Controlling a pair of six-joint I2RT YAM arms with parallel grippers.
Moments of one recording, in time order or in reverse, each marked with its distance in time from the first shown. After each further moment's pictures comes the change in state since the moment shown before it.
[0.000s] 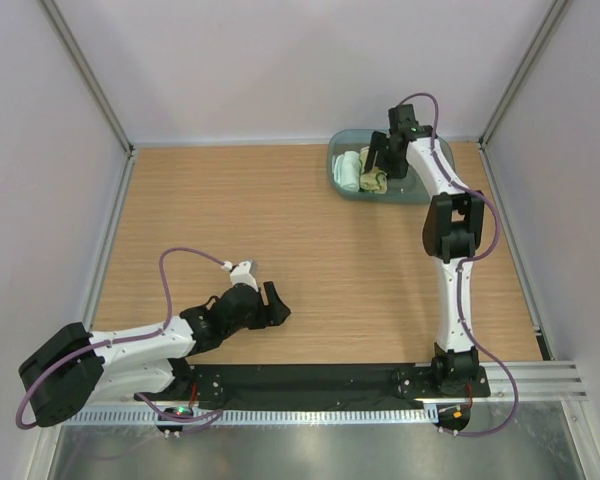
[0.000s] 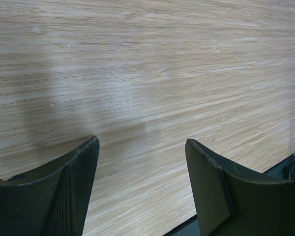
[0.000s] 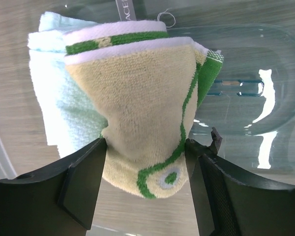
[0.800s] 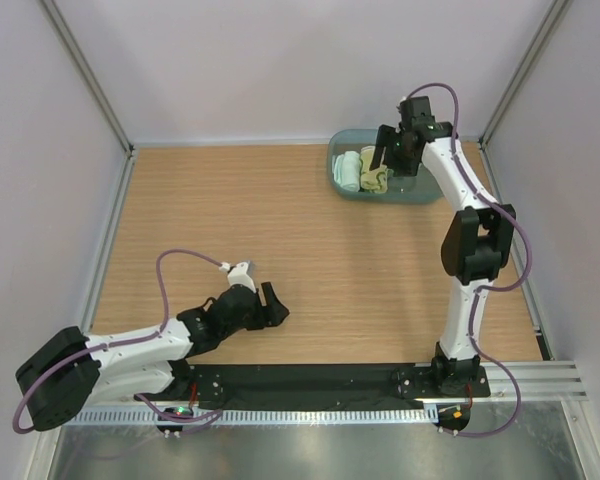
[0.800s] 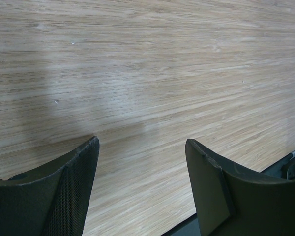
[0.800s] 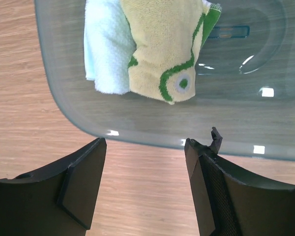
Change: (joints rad) left arm 0.008 -0.031 -0.021 0.003 0.007 -0.001; right arm 0.012 -0.334 -0.264 -0.016 -0.015 -0.009
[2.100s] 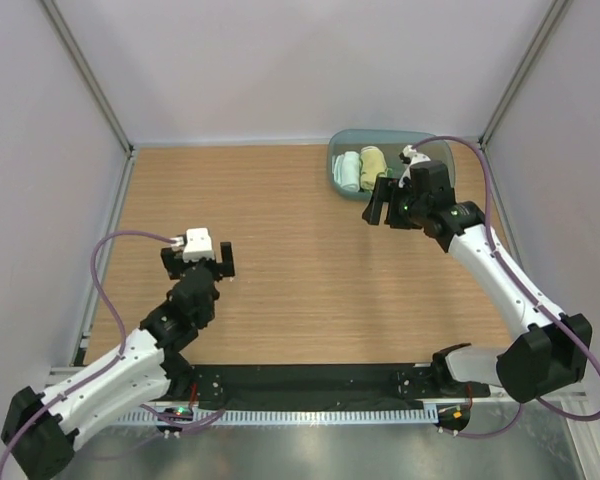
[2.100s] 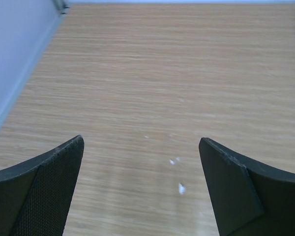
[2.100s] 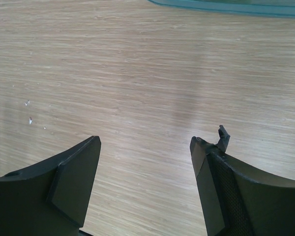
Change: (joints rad) left arm 0.134 -0.360 0.093 0.010 -0.678 0.818; right arm 0.163 -0.808 -0.837 0.257 -0.018 0.029
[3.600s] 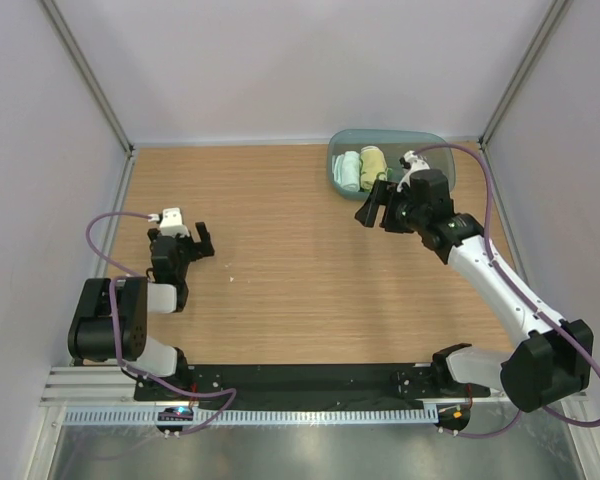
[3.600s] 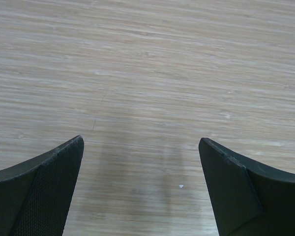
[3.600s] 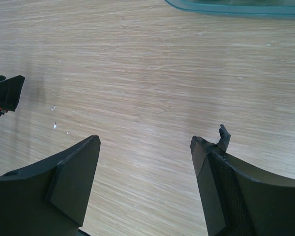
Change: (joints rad) left arm 0.805 0.826 -0.046 0.813 0.855 0.007; right arm 0.014 -0.053 -0.122 0.164 -0.058 0.080
